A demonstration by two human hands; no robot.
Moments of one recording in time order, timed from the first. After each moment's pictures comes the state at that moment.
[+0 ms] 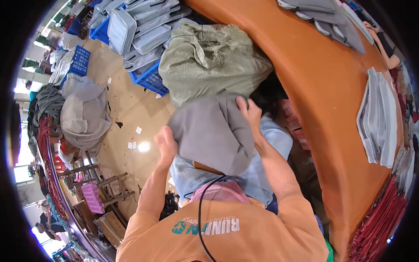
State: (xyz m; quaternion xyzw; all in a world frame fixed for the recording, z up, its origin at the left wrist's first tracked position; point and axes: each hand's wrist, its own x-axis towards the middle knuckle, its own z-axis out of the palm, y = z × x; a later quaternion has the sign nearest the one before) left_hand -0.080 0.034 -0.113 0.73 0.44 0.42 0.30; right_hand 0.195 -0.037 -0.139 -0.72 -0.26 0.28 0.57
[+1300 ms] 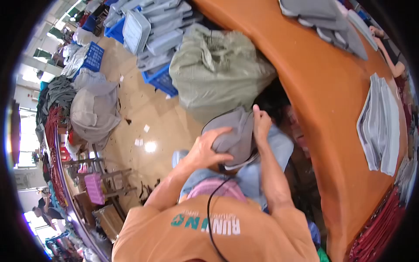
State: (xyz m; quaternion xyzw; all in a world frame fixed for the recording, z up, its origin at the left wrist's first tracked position) left_hand -0.006 -0.032 -0.037 0.85 0.22 0.19 0.43; right_hand 0.213 -0.074 -0.155 -0.82 -0.23 0.23 0.47
